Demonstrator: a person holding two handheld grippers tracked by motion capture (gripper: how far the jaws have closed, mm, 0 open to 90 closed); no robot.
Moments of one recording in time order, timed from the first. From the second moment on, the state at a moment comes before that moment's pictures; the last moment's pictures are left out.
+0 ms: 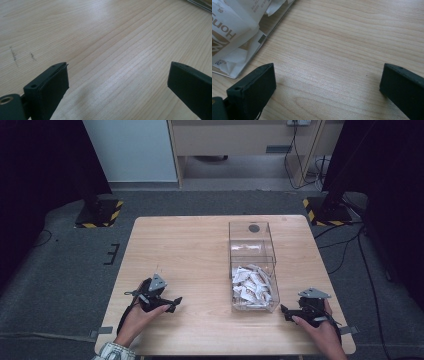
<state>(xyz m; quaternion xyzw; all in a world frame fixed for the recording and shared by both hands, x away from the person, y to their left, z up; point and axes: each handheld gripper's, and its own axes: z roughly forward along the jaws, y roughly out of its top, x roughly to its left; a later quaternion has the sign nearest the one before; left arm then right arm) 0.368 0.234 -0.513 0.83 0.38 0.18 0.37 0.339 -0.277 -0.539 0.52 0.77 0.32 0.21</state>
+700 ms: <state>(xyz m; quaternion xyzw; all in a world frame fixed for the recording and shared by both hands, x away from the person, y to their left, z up) 0.382 0.222 -0.493 0.85 0.35 0.16 0.37 0.339 -0.277 -0.539 0.52 0.77 0.32 0.21</state>
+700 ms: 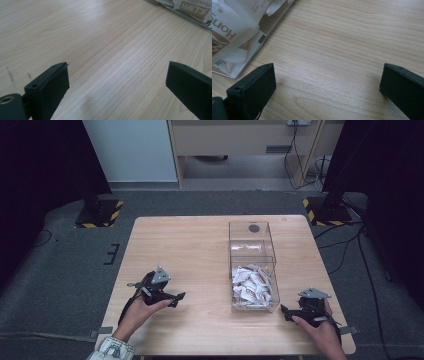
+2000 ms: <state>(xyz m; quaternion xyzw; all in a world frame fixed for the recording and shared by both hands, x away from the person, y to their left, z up) 0.401 0.165 -0.450 0.86 0.30 0.15 0.38 0.339 -0.277 -0.539 0.52 0.77 0.32 0.21</state>
